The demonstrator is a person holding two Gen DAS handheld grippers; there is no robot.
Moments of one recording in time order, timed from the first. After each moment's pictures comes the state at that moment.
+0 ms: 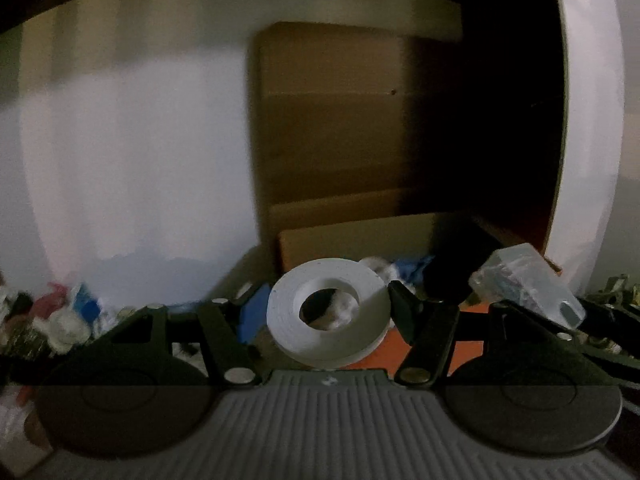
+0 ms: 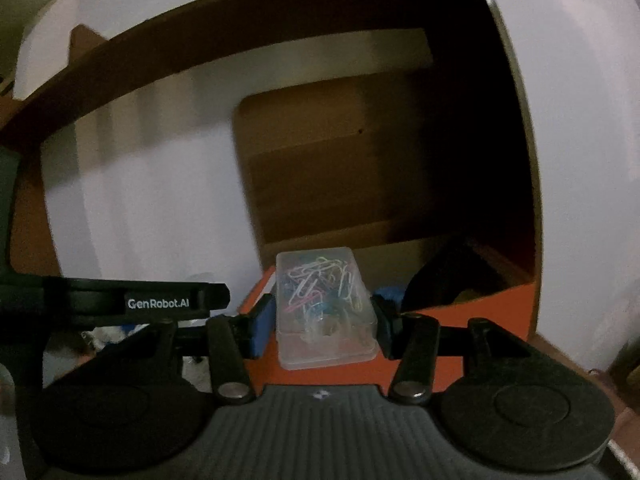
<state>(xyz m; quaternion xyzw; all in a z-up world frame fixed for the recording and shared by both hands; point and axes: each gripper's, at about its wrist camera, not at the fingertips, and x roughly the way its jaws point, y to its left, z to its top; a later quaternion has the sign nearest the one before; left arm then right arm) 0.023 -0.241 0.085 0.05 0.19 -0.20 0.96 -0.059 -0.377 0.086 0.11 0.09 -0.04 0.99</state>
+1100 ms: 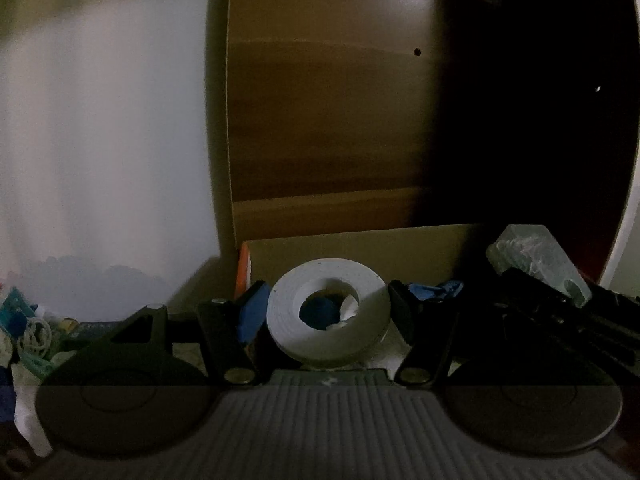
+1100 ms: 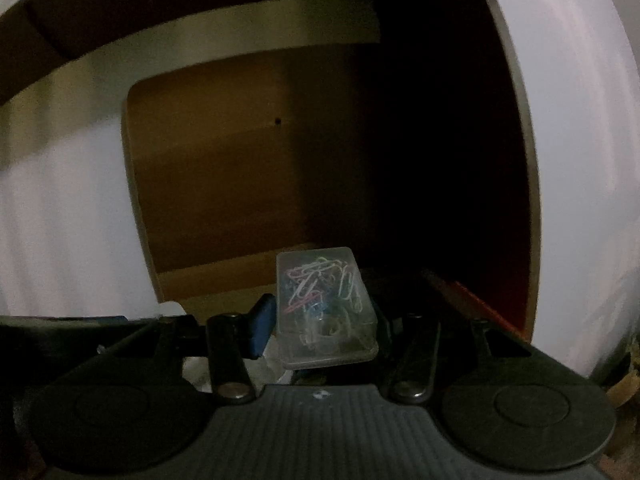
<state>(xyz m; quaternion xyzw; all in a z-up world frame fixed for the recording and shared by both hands) 0.108 -0.286 0.055 0.03 0.21 -0.18 0.96 0.046 -0.433 0.063 0.10 0.09 -0.11 0.98</state>
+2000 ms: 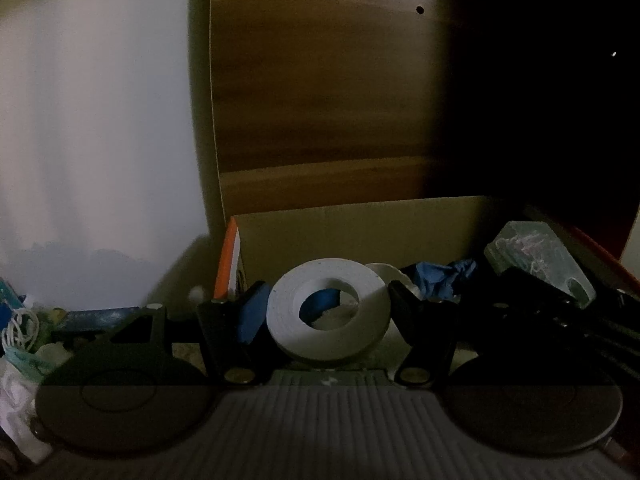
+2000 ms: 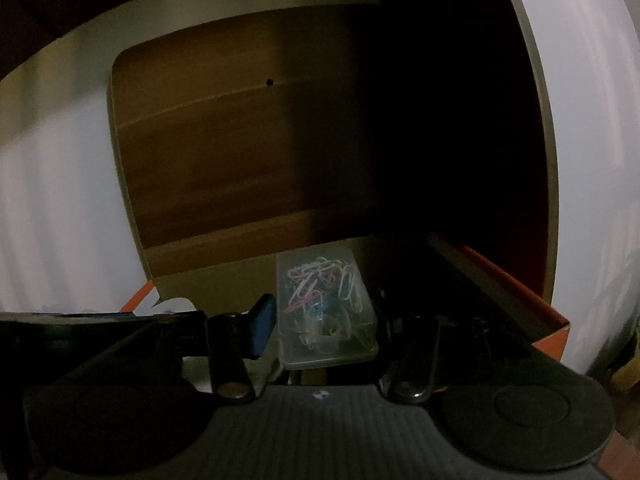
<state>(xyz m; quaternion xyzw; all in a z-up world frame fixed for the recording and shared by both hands) 0.126 -0.297 0.035 0.04 0.23 -0.17 0.96 0.056 -0.432 0.056 0.12 0.12 -0.10 0.98</state>
